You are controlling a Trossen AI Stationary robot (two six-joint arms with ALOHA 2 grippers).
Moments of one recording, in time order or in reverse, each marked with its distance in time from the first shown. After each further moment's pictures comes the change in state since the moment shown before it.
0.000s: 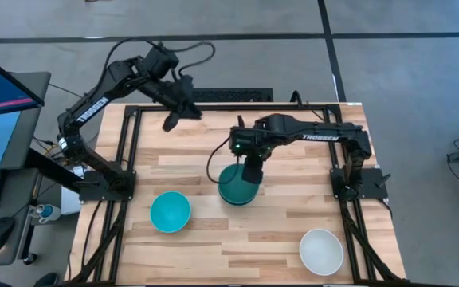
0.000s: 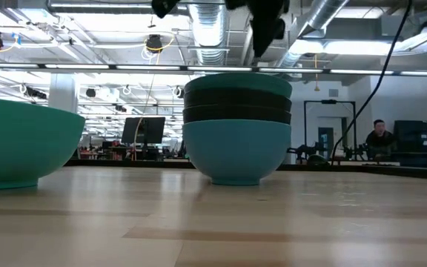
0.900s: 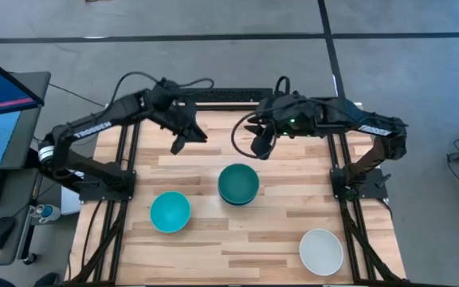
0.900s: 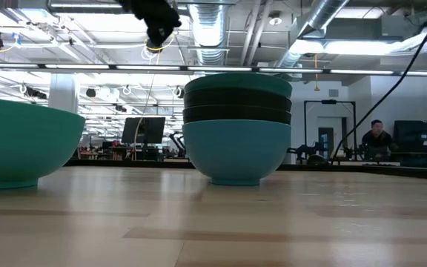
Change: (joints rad) left arm -0.104 -0.226 -0.615 0.538 -0.008 -0.252; right arm 0.033 -0.321 -0.021 0.389 0.322 0.041
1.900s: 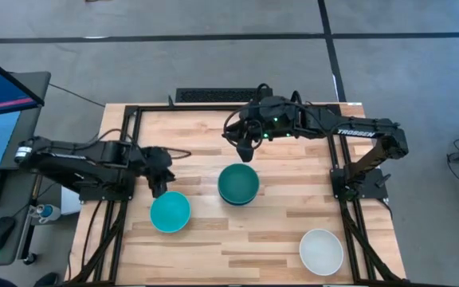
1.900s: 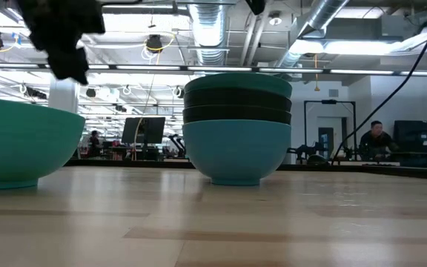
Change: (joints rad) left arm -0.508 -0.437 -0.581 -0.081 -0.610 -0.596; right arm -0.107 -0.030 -0.380 0.582 -0.327 0.012
